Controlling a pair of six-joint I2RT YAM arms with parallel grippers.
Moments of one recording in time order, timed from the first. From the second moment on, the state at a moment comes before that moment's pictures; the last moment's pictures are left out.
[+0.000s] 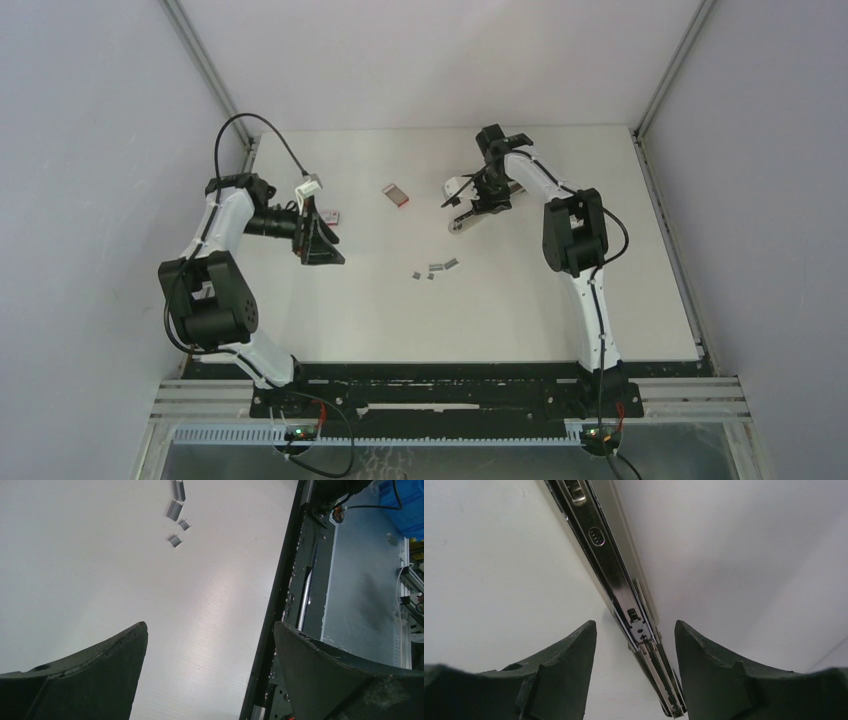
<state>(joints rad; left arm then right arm) 0.18 1.65 1.33 -1.40 1.13 1.15 0.35 2.38 2.12 -1.09 -0.21 -1.52</state>
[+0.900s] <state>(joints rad) 0.18 1.65 1.32 -1.40 1.12 1.16 0.30 2.40 2.12 -1.06 -0.17 -1.58</state>
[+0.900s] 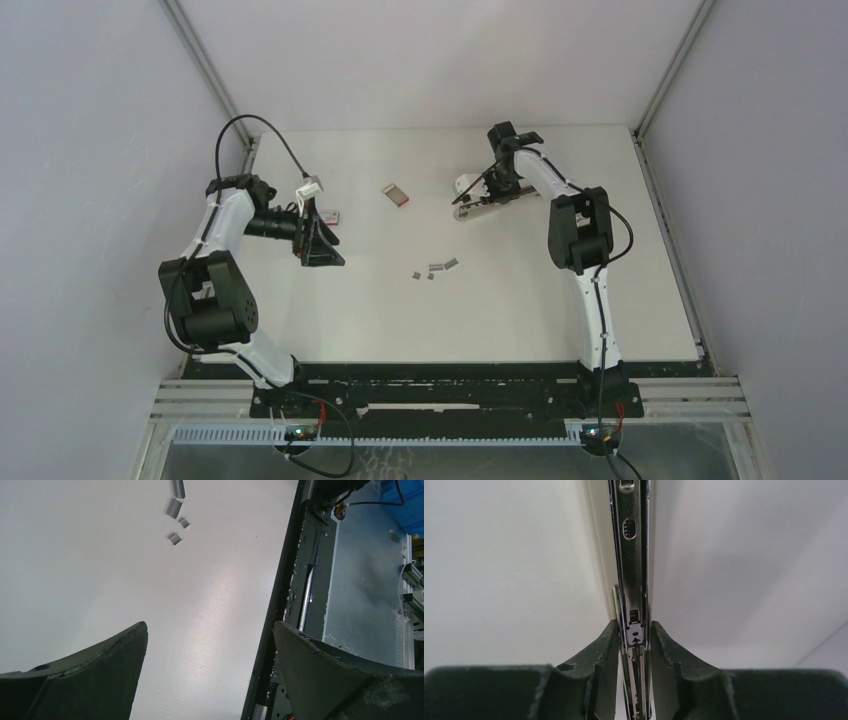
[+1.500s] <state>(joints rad) 0.18 1.65 1.32 -1.40 1.12 1.16 0.05 2.40 2.12 -1.06 -0.10 -1.59</state>
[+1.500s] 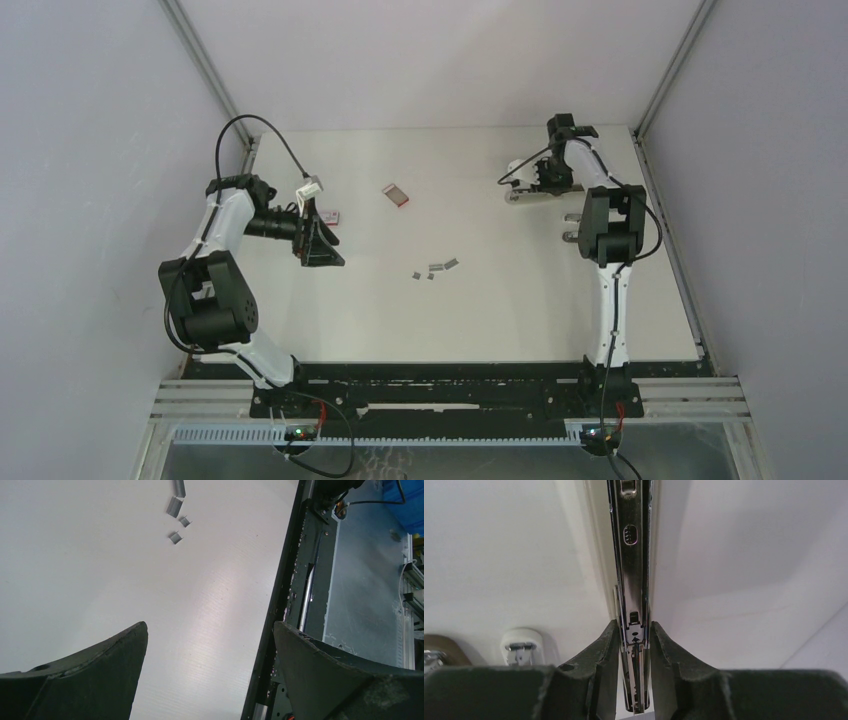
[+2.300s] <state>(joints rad) 0.18 1.65 1.32 -1.40 1.11 1.16 -0.02 2.40 2.09 -1.01 -0.03 -1.64</state>
